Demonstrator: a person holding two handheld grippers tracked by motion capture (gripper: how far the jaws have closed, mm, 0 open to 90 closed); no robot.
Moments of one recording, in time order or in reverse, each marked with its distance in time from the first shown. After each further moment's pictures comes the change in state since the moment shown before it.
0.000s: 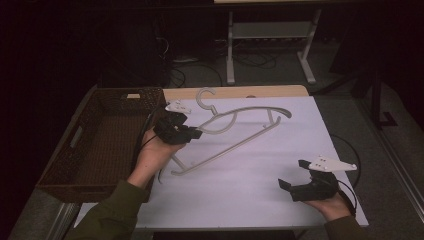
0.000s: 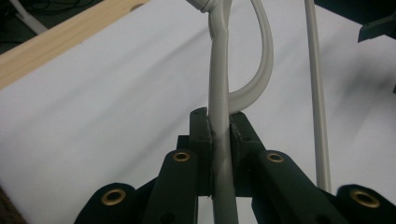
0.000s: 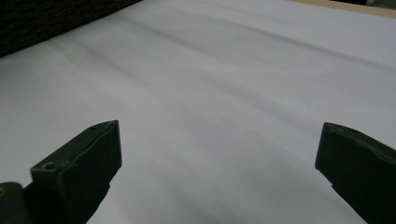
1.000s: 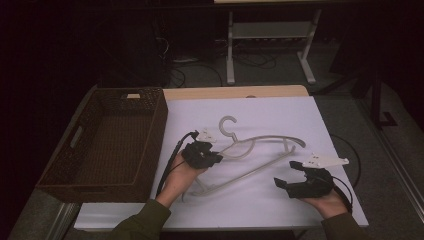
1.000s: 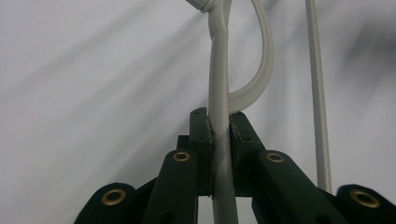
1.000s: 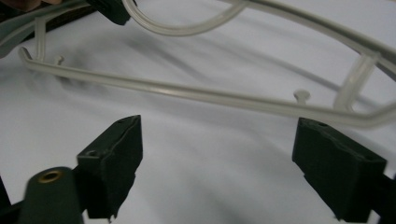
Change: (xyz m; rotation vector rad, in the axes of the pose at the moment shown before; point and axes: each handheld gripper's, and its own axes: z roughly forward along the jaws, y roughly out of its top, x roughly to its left) left arm -0.037 -0.044 0.087 0.047 -0.067 0.027; right arm 0.005 0.010 0.005 0.066 0.046 -0.008
